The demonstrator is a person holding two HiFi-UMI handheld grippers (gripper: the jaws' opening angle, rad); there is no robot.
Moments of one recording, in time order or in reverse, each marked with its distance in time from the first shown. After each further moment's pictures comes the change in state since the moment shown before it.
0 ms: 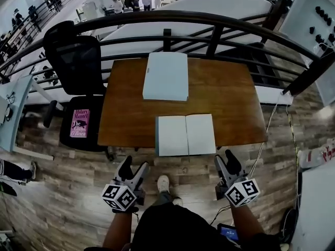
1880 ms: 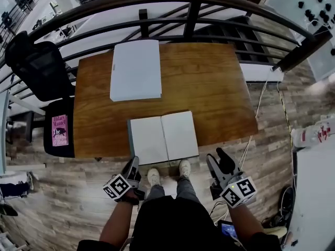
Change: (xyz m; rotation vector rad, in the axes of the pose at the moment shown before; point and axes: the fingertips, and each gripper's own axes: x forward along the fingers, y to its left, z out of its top) left arm 0.116 0.039 -0.118 -0.527 0.219 0.103; right arm 0.021 -0.069 0.002 0.055 0.108 -0.050
